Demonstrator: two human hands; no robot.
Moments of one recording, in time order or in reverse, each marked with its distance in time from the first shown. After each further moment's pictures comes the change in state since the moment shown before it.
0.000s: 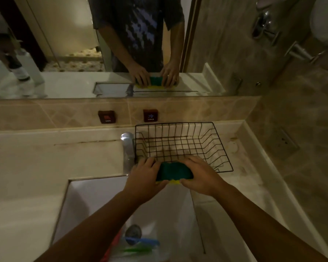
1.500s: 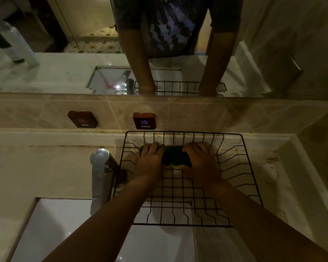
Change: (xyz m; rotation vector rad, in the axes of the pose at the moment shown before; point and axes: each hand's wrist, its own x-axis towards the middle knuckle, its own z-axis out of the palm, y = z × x) left_hand 0.178 -0.048 0.099 0.061 -0.059 -0.353; right_hand 0.167 0.137 0.068 -0.099 0.238 -0.113
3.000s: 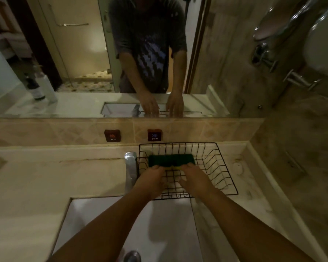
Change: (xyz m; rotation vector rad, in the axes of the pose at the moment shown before) left_hand -0.122 -0.008 -0.083 -0.238 -0.049 0.195; right_hand -0.071 -0.127 -0.088 -0.031 -0.212 0.240
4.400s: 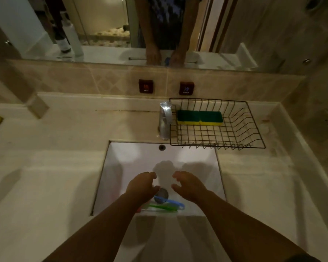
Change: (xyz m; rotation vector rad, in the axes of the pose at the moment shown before) left_hand -0.200 -0.103 0.047 -0.016 -0.191 -0.365; right_hand -0.128 -0.106 0.144 0.122 -0.339 0.016
